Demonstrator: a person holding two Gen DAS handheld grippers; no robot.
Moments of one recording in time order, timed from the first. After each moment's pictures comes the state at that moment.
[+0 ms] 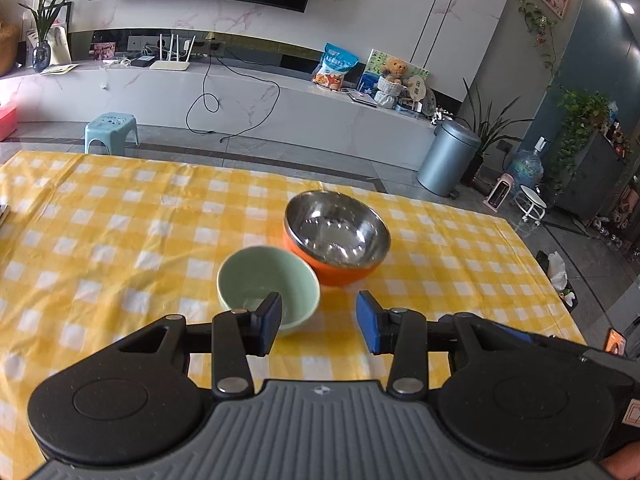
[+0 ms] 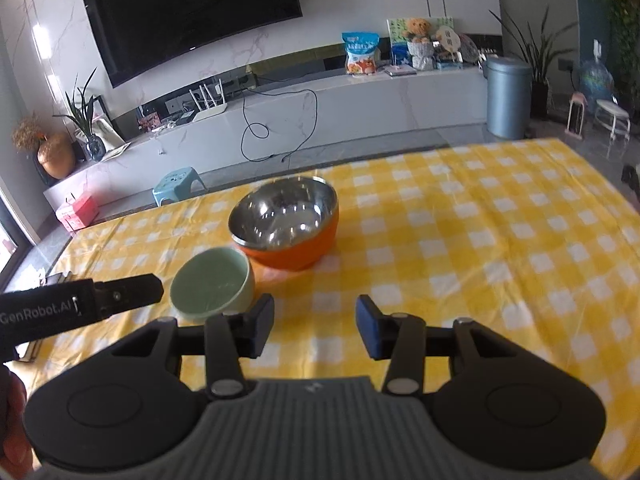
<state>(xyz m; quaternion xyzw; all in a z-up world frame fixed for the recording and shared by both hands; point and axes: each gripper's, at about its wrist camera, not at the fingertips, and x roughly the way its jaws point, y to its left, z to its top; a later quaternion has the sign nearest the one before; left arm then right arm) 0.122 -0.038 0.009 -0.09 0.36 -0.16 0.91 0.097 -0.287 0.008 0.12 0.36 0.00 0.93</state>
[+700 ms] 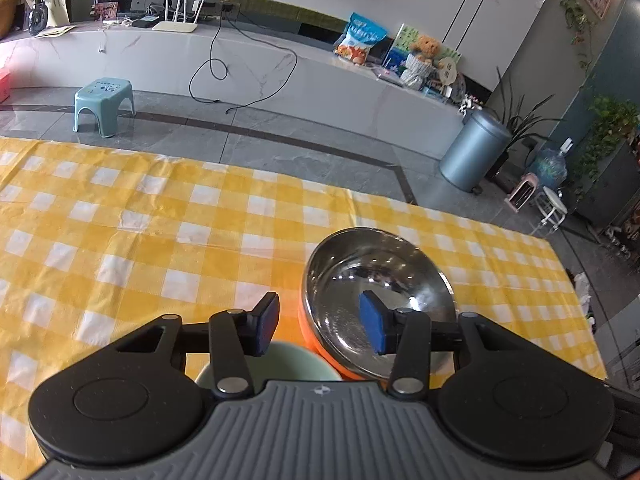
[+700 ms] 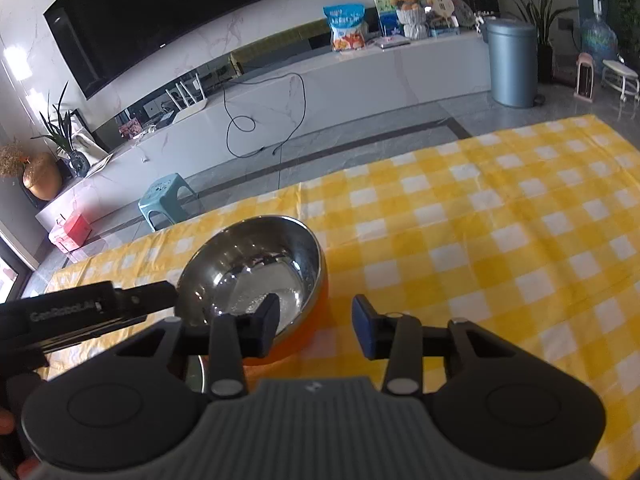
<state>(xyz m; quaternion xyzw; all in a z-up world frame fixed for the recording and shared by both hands) 0.258 -0.056 -0.040 -0.11 0.42 -0.14 0.89 0.230 -0.316 -0.036 0.18 0.39 -0.01 0.90</state>
